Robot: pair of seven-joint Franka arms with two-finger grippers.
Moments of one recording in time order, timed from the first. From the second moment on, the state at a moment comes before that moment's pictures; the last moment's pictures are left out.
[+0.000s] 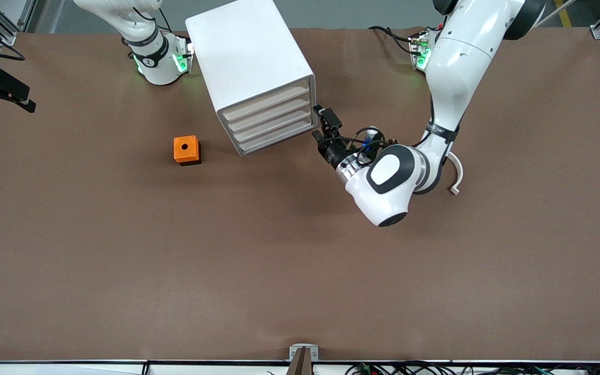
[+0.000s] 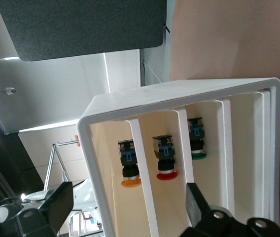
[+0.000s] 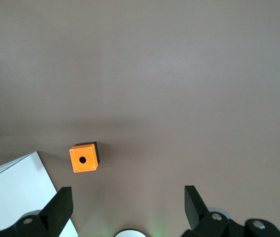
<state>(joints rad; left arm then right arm) -0.48 0.78 -0.05 -1.38 -1.03 1.25 -2.28 -0.03 -0.14 -0.04 -1.64 0.00 1.47 -0.08</state>
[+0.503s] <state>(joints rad) -0.58 0.80 -0.05 -1.37 -1.03 1.25 -2.28 -0.03 -0.10 -0.04 -1.64 0.00 1.48 -0.08</state>
